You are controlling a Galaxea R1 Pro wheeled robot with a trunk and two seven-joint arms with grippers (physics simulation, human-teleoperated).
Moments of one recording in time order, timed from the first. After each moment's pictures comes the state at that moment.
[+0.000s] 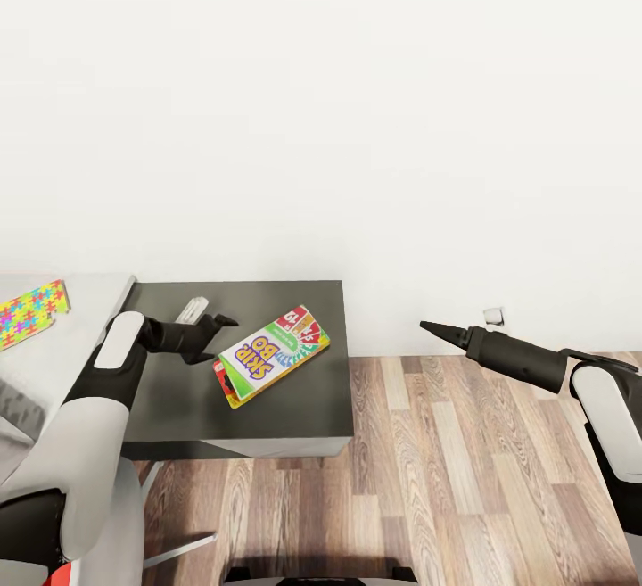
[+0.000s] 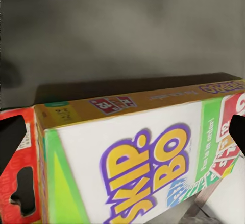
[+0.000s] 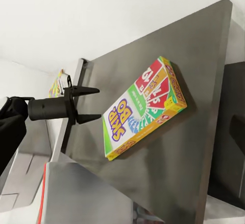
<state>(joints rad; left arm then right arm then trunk) -0.95 0.11 0.21 -0.87 1.18 1.03 0.51 -0.52 -0.33 -0.12 -1.61 -0.91 1.04 0.50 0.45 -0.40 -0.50</state>
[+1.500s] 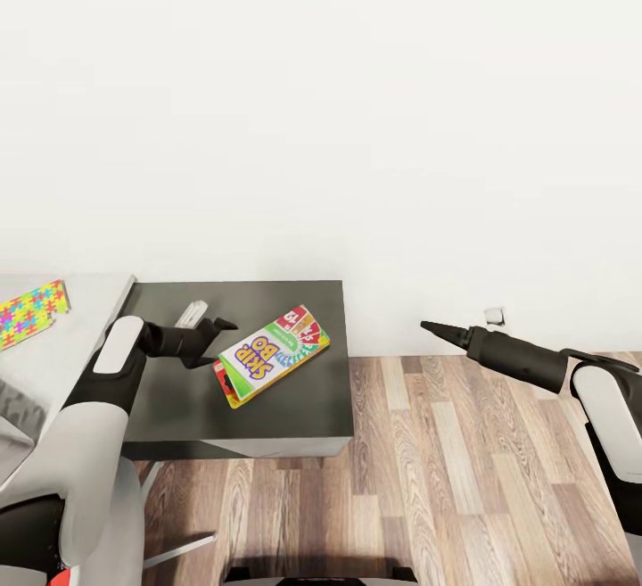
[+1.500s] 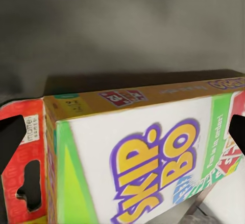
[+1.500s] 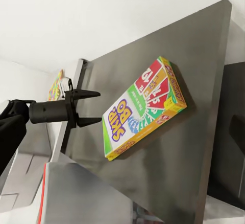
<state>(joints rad) -0.93 0.11 0.22 -0.87 1.18 1.03 0.50 -0.52 -0.33 -0.12 -1.61 -0.91 1.04 0.50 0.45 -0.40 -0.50</state>
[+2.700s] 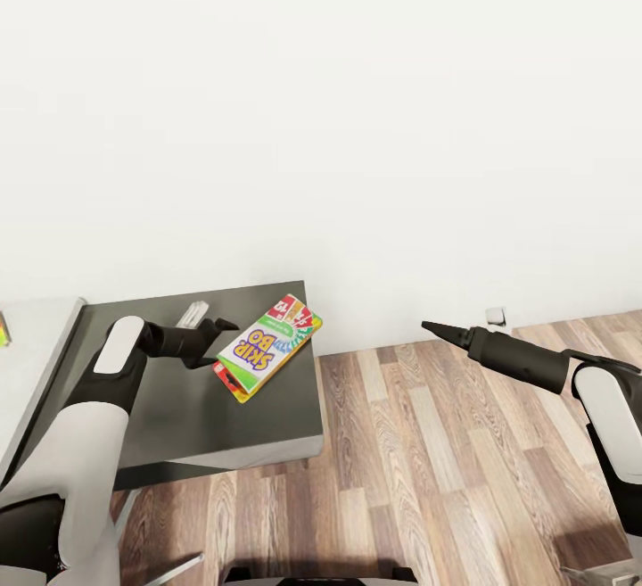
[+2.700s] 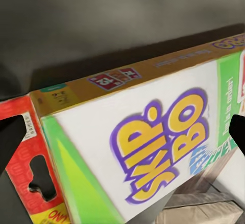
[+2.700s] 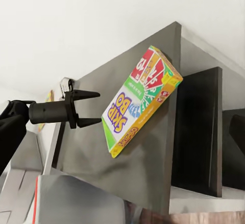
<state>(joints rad) -0.93 0.11 0.21 -0.86 1.19 1.04 0.50 -0.52 -0.33 -0.13 -1.61 -0.91 1.04 0.50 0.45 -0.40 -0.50</state>
